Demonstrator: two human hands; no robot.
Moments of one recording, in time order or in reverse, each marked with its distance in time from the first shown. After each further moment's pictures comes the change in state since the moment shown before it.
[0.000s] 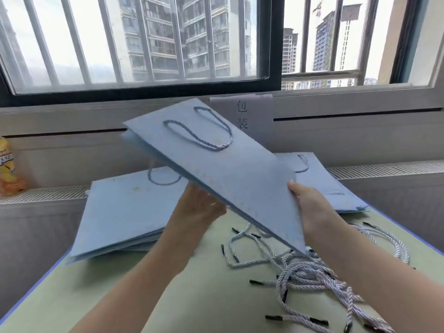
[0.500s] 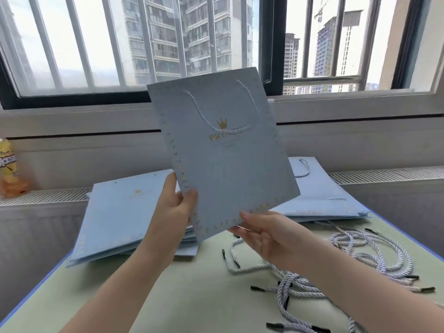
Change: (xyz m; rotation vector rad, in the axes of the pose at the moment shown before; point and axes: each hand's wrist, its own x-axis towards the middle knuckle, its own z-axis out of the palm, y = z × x) left_hand 0.004 0.010 -0.021 0.098 0.141 0.019; right_hand -0.027 0.032 0.016 -0.098 -0.441 0.214
